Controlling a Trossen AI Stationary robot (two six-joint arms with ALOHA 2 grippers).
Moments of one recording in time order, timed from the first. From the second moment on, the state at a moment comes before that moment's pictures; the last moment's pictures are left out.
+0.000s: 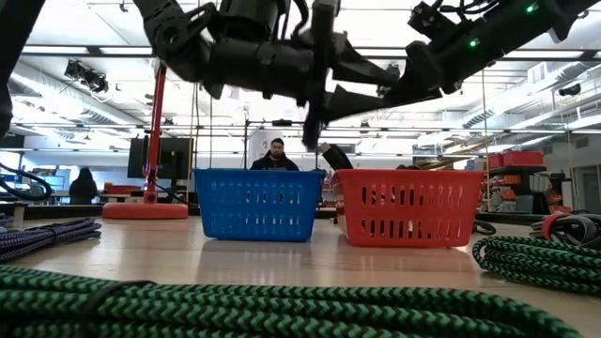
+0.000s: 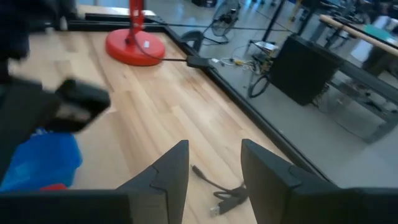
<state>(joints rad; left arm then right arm) -0.04 1.89 0.98 0.77 0.03 -0.59 0.13 1.21 0.62 0.09 0.77 0.08</state>
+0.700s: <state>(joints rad) 0.11 1.43 0.98 0.13 0.03 -0.14 -0.44 1.40 0.84 -0.20 0.19 0.03</state>
